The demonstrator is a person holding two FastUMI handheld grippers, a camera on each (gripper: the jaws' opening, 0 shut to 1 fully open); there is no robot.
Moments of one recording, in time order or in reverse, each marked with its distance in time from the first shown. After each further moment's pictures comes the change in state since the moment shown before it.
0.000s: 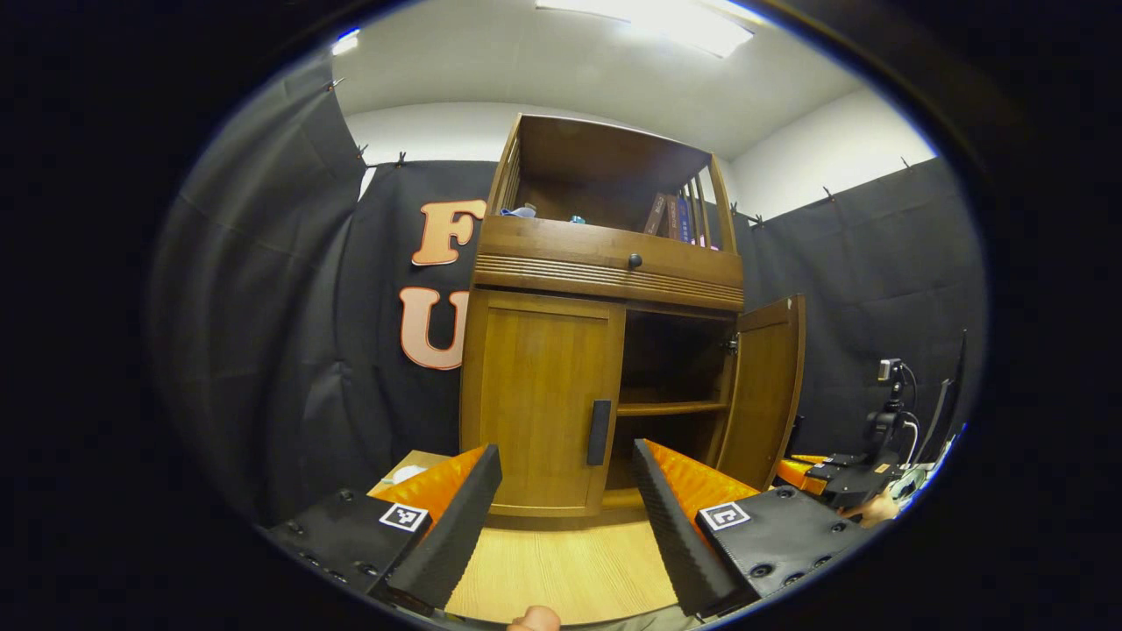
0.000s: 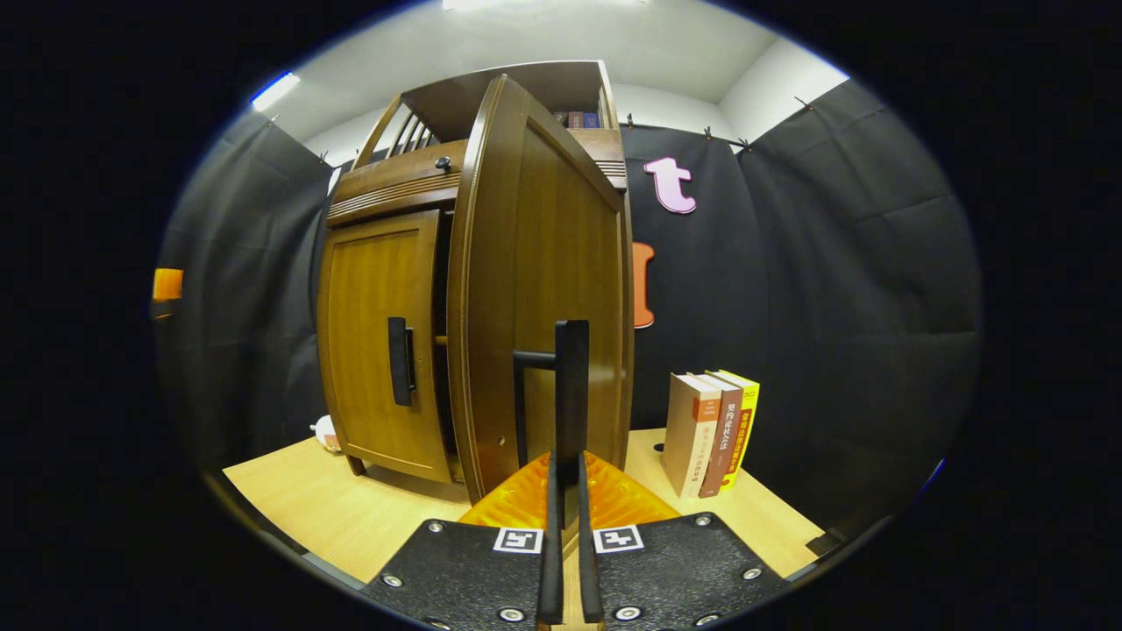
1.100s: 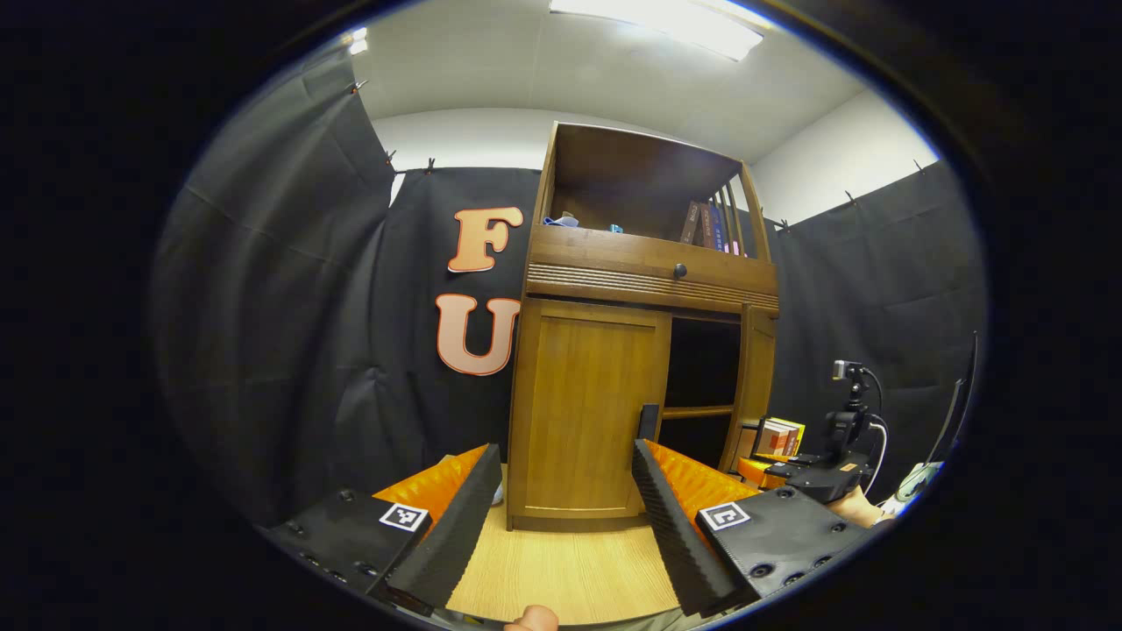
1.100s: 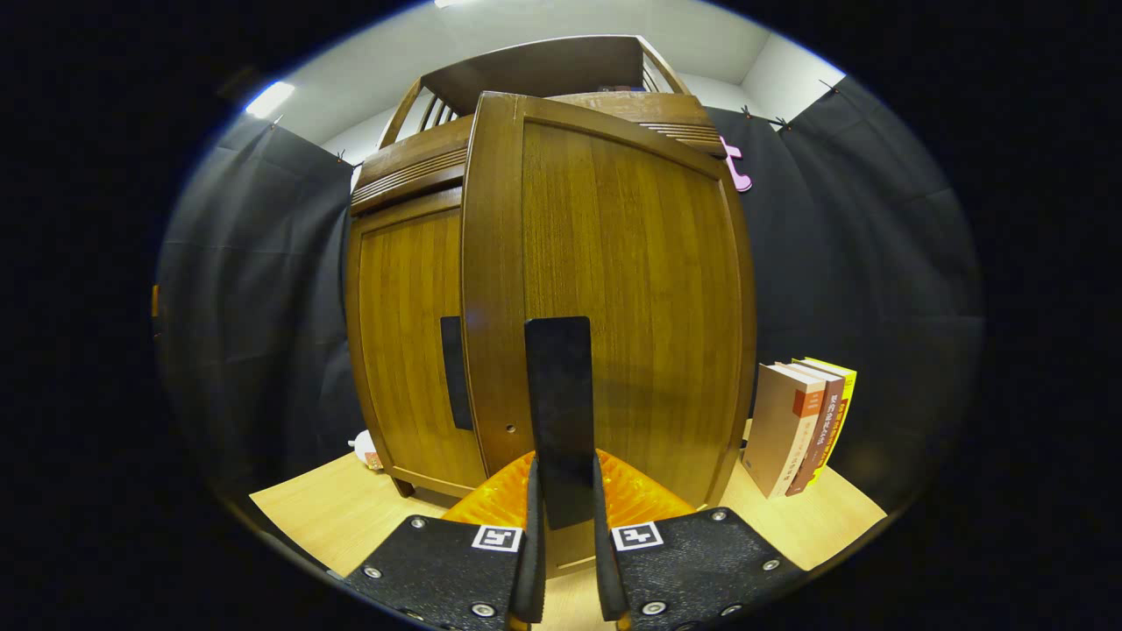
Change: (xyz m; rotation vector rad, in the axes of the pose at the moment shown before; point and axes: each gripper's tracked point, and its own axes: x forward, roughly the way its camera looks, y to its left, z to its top) left arm -0.023 0.059 0.012 0.008 -0.023 0.076; right arm 0.069 0.107 -0.004 0.051 0.036 0.135
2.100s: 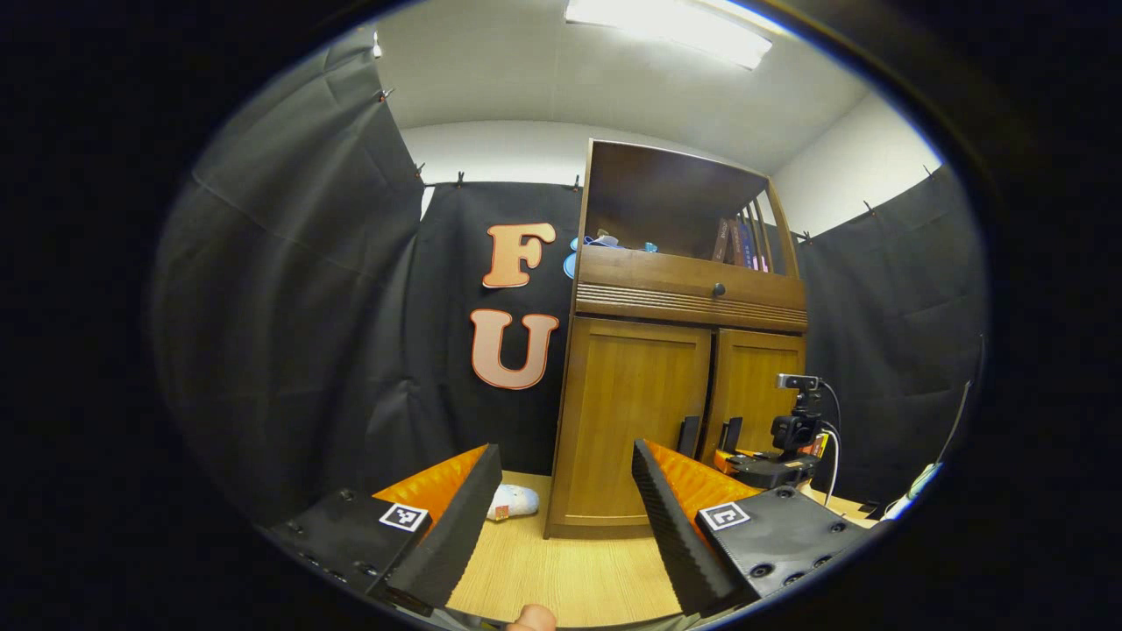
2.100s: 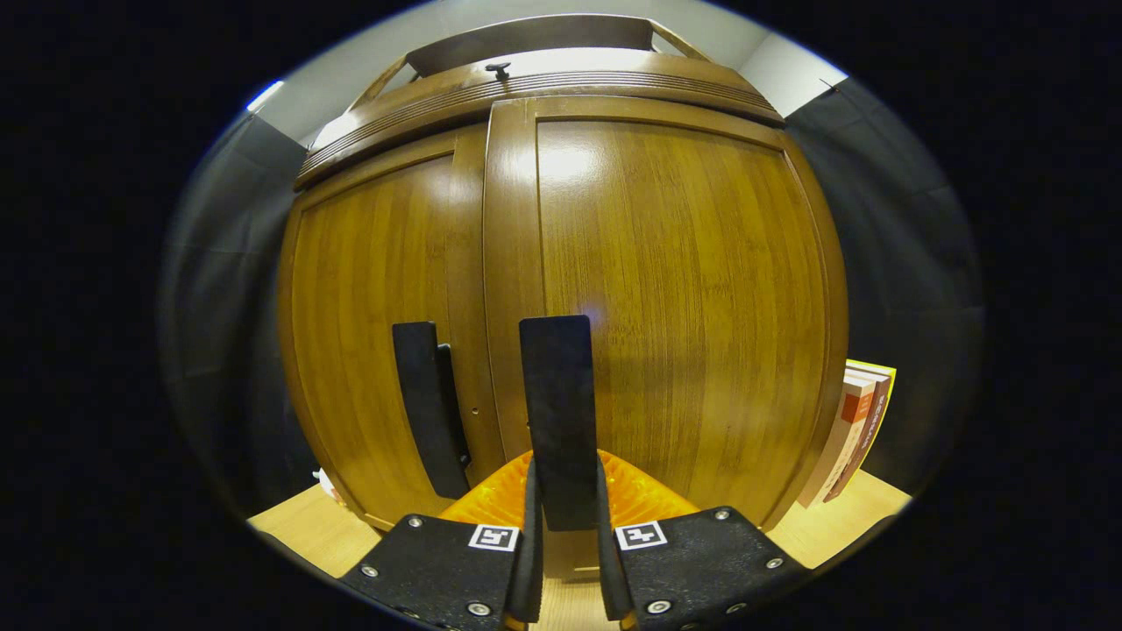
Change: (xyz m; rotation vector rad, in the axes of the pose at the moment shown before) left arm -0.020 0.067 0.019 0.004 -0.052 0.085; right arm 0.130 0.044 -0.001 0.012 -0.001 -0.086
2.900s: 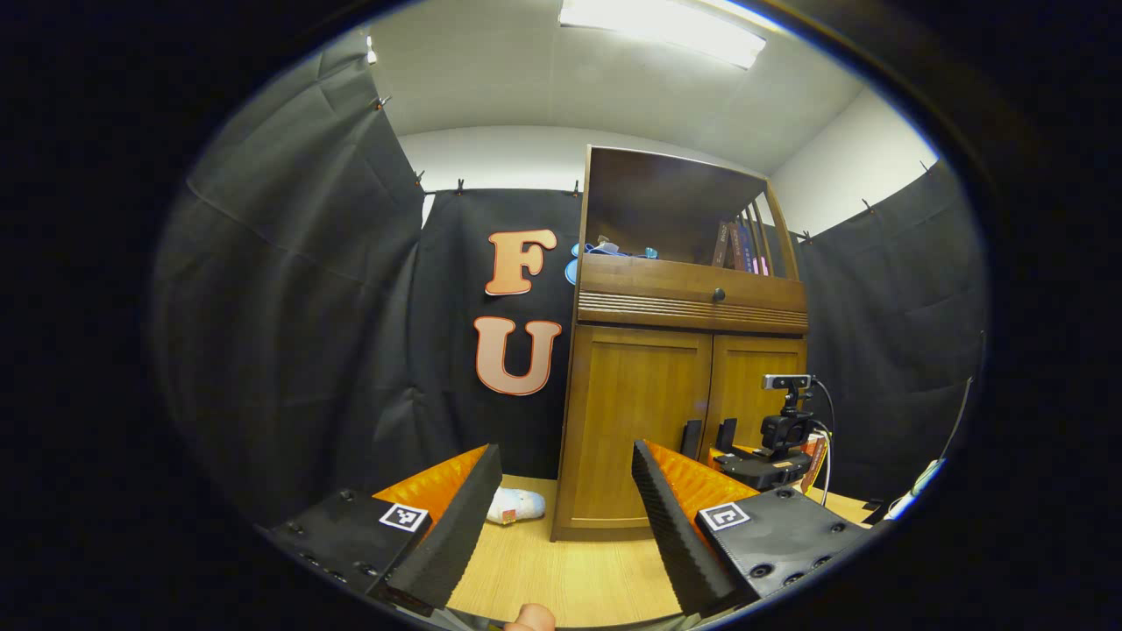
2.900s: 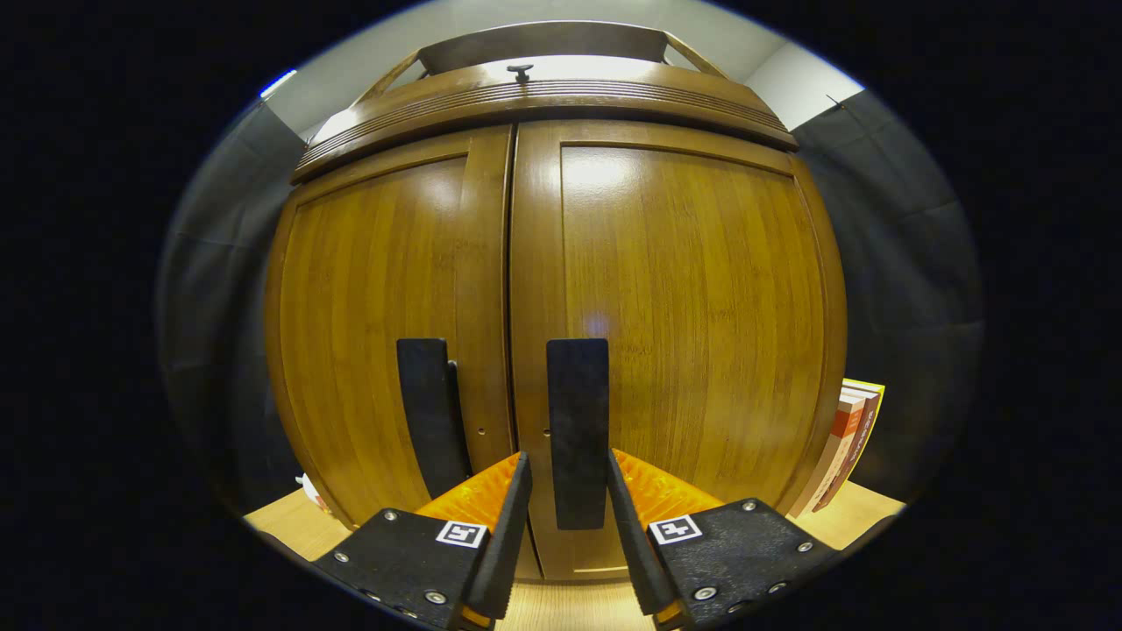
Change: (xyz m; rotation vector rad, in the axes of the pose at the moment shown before) left arm -0.006 0.008 0.010 0.026 -0.006 0.008; right arm 0.013 0.003 0.010 -0.021 -0.047 -0.075
